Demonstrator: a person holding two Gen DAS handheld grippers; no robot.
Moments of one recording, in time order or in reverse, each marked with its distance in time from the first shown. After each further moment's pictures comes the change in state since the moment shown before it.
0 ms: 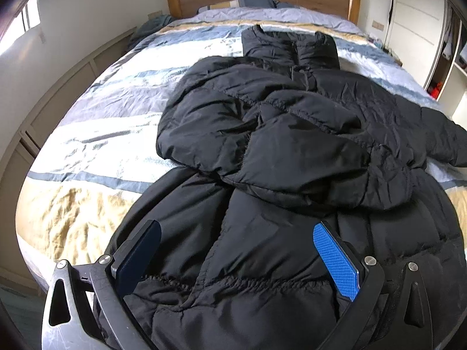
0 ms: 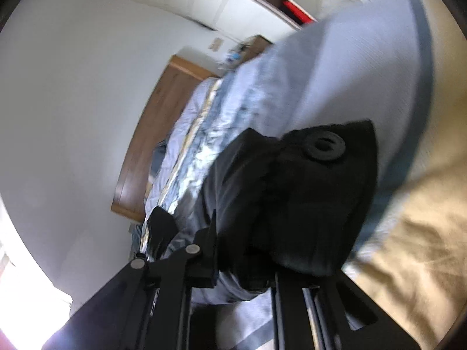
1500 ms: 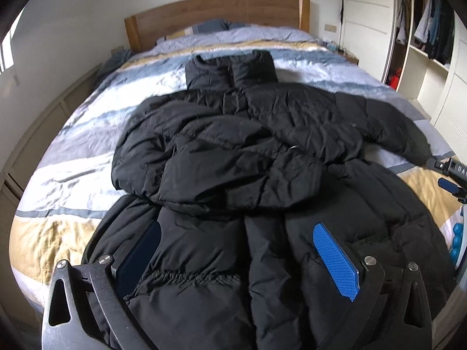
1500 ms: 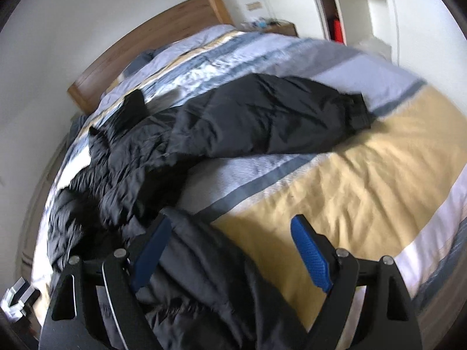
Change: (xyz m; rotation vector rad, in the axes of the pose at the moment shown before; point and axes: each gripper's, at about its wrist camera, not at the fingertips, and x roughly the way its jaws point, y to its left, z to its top) left arm -0.035 -0.080 -0.009 0.148 -0.099 -0.105; right arm -0.063 0.054 -0.140 -0.386 0.225 -0.361
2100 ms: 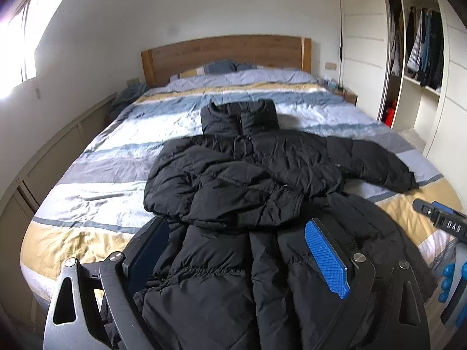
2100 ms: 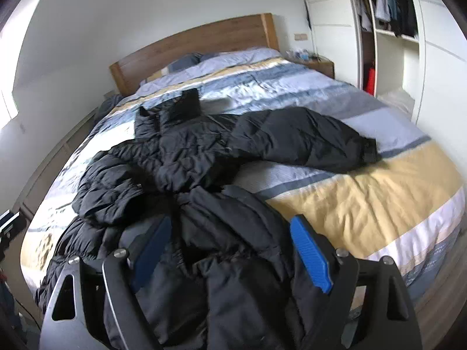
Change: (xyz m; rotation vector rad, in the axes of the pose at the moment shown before) left arm -0.102 -0.001 -0.011 -0.013 -0.206 0.033; right arm -0.097 0.078 -0.058 -0.292 -0.090 0.031
